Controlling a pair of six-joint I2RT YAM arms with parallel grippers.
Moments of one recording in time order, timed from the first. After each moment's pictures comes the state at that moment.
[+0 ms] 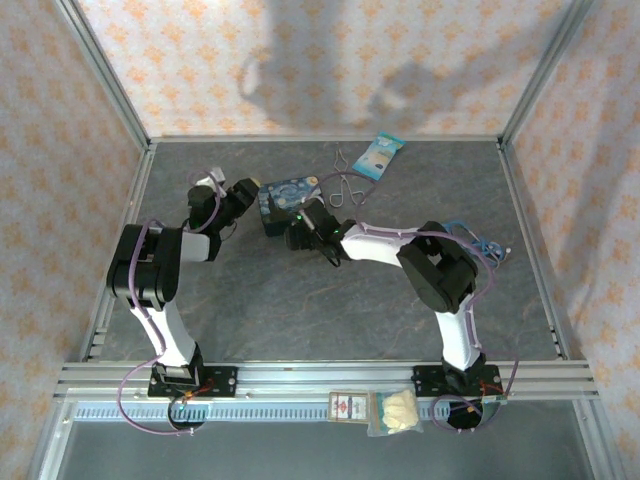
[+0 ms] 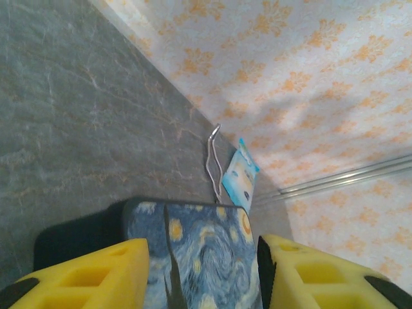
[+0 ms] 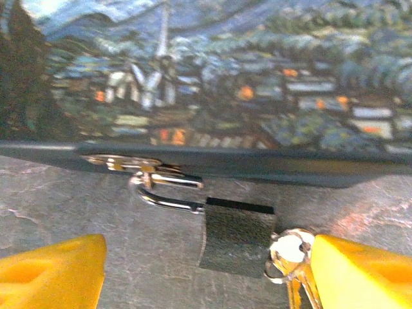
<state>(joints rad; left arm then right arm) -0.01 1.83 0.78 0.82 0.44 -0.95 0.80 2.02 1.32 -0.15 0.15 0.50</state>
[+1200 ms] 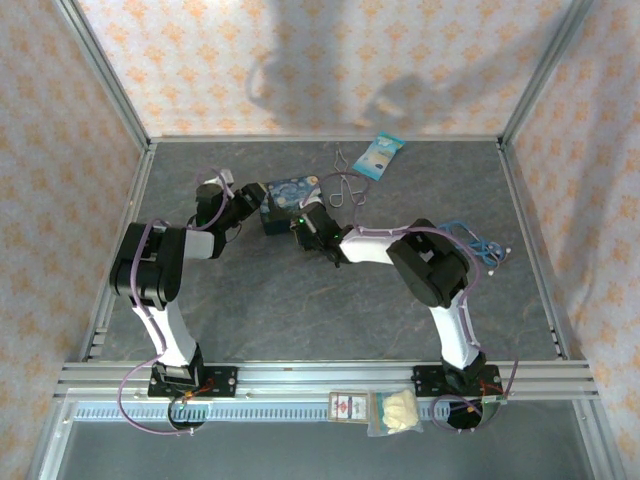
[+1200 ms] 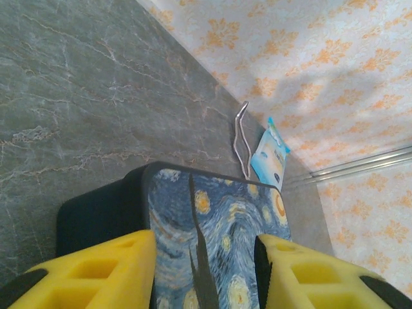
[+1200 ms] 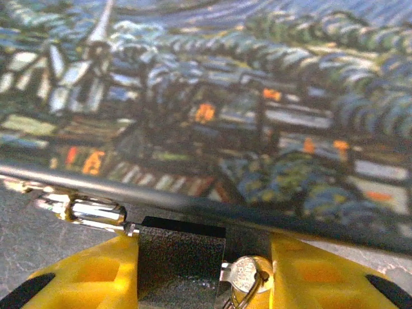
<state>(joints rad) -0.04 1.84 0.80 0.71 0.41 -0.88 0.78 2.09 1.28 0.02 0.21 0.30</state>
